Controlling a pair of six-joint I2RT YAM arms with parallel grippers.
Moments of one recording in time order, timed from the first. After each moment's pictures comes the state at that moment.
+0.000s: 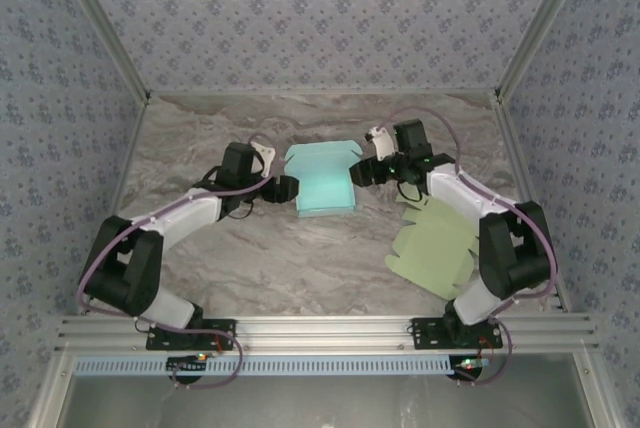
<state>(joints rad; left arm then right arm) -0.44 1.50 0.84 -0.08 0.29 -0.24 0.35 1.60 1.07 -0.27 -0.44 0.00</state>
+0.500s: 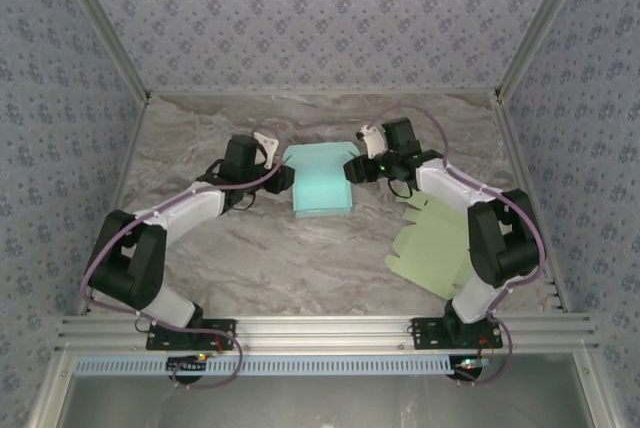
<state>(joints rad) -0.45 1.53 0.90 -0.05 0.24 -0.19 0.39 1.67 1.11 -0.24 -0.42 0.04</state>
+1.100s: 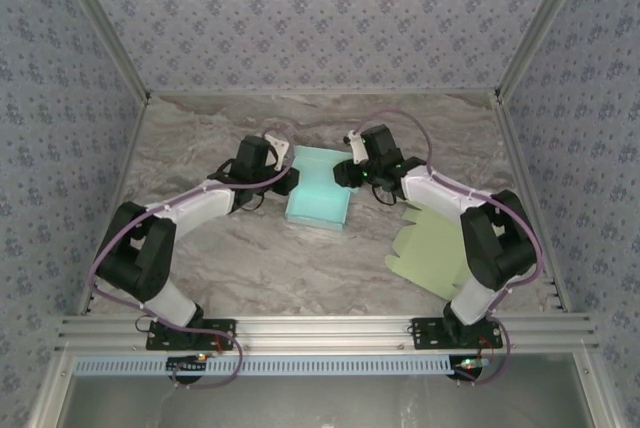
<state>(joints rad) -0.50 1.59 0.93 -0.05 0.20 -0.21 0.52 1.67 1.09 -0.19 -0.20 0.21</state>
